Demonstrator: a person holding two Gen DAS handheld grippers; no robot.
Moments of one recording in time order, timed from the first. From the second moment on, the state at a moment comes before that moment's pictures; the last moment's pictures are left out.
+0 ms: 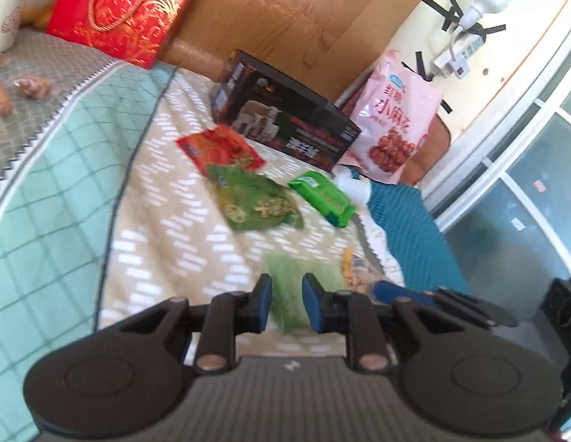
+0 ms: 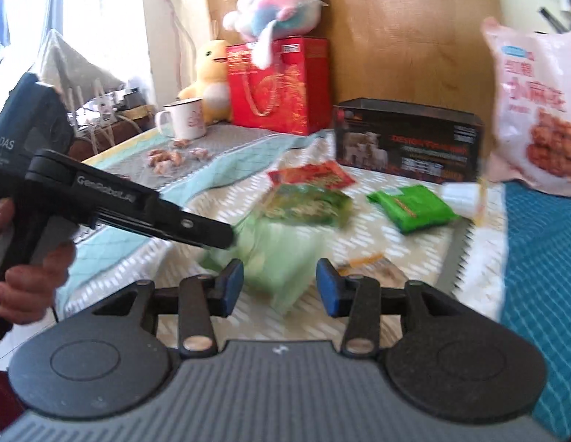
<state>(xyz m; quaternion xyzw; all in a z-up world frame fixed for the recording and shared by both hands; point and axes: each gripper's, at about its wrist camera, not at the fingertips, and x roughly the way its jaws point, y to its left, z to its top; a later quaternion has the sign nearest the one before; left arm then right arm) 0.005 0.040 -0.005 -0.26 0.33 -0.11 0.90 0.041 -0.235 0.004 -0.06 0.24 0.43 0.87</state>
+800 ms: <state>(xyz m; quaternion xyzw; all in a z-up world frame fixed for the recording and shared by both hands) 0.094 -0.060 0.008 -0.16 0.40 -0.19 0.88 0.075 -0.292 -0.023 -0.09 0.23 0.29 0.93</state>
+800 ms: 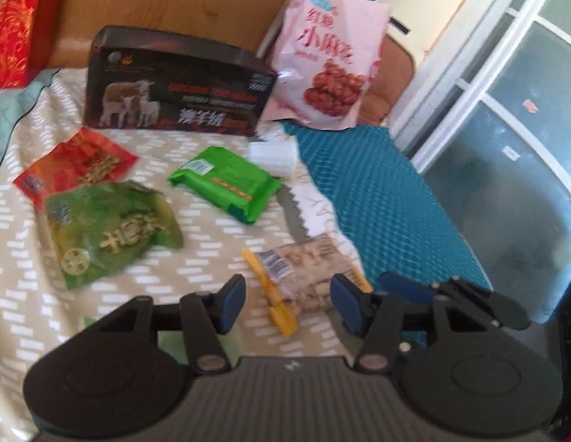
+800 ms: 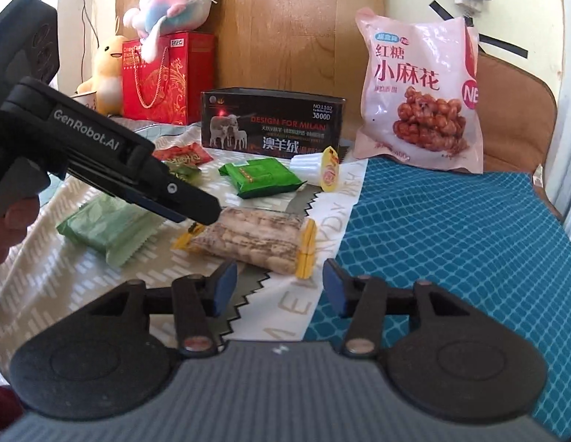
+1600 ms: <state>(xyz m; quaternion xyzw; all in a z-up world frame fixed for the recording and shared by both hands) 0.214 -0.015 0.088 -0.17 0.27 -0.13 0.94 0.197 -0.201 0.052 -0.07 0.13 0.32 0.93</state>
